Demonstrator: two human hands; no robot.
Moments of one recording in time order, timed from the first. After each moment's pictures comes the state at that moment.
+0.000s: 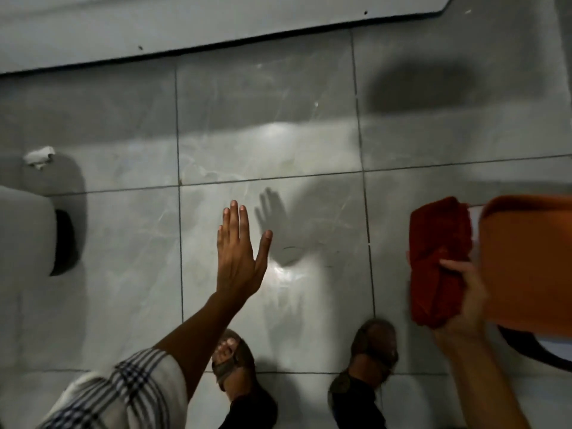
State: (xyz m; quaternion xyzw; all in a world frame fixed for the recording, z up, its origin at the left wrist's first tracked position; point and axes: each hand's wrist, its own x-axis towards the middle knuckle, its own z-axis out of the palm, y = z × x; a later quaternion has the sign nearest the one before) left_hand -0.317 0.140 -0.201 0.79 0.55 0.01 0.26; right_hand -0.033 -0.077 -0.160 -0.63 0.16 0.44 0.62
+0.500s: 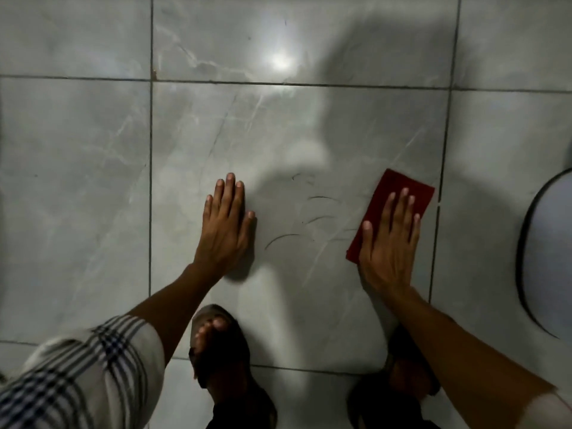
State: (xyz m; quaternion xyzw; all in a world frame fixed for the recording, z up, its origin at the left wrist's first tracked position) left_hand -0.453 0.126 -0.432 0.81 0.51 -0.05 0.27; right_hand -0.167 -0.053 -0.464 -0.88 -0.44 0.17 0.08
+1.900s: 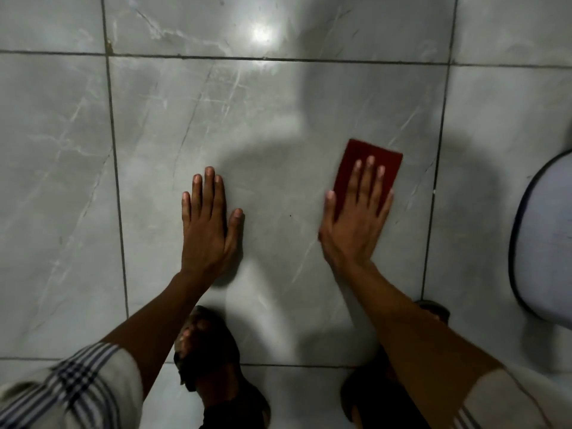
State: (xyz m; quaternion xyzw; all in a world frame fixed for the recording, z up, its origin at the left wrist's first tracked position) left_hand -0.452 0.111 -0.453 0.81 0.53 -0.02 0.25; right_hand -0.207 0.008 -0.465 -0.91 -0.40 0.10 0.08
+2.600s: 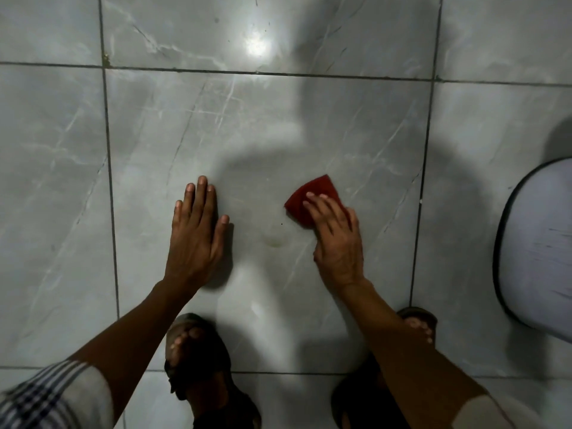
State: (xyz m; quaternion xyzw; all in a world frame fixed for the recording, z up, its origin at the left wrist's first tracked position) left_hand -0.457 0.118 -0.440 0.80 0.52 -0.05 0.28; right_hand -0.201 -0.018 -0.455 -0.79 -0.58 0.13 0.18
